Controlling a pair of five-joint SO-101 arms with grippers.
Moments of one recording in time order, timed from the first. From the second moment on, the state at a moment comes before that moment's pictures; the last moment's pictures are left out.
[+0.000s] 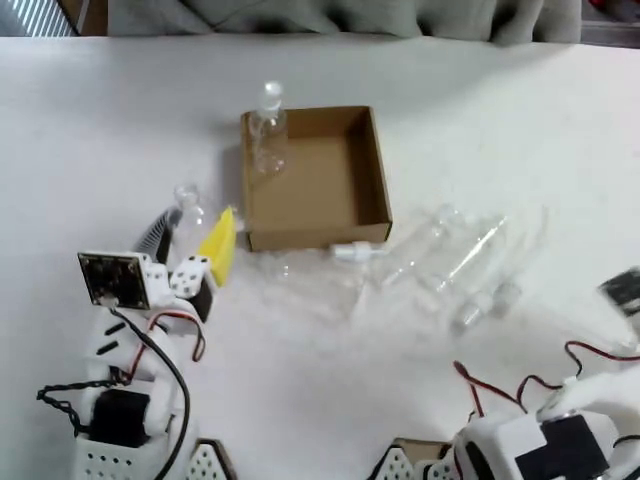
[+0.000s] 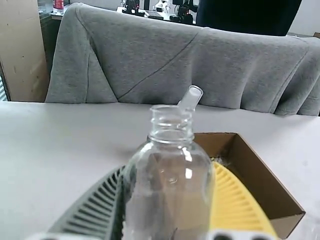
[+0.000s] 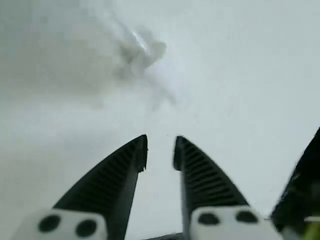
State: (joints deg) left arm 2.5 -100.4 84.0 36.4 9.1; right arm 67.8 -10.8 36.2 44.7 87.1
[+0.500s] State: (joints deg) left arm 2.5 -100.4 84.0 36.4 9.1; right arm 71.8 4.4 35.4 32.7 44.8
